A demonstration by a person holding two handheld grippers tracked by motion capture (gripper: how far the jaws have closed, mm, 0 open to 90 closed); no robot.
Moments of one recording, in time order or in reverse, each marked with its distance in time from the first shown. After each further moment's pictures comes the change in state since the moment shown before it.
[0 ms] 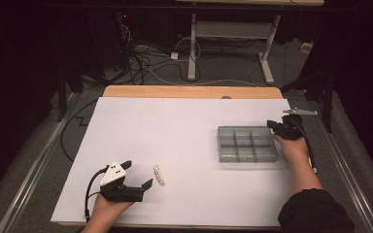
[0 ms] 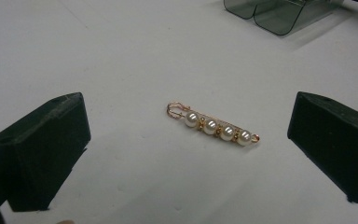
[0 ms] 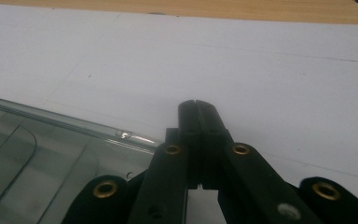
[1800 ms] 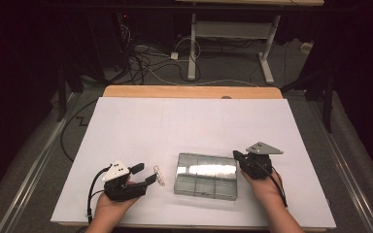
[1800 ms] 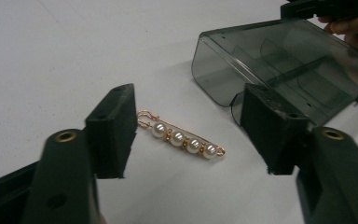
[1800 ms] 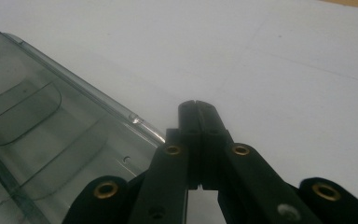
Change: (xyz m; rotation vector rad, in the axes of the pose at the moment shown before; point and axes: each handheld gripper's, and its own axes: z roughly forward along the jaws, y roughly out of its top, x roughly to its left) left arm -0.010 0.010 0.004 0.014 -0.069 -0.083; right arm 0.155 -0.067 -0.048 -0.038 0.113 -0.201
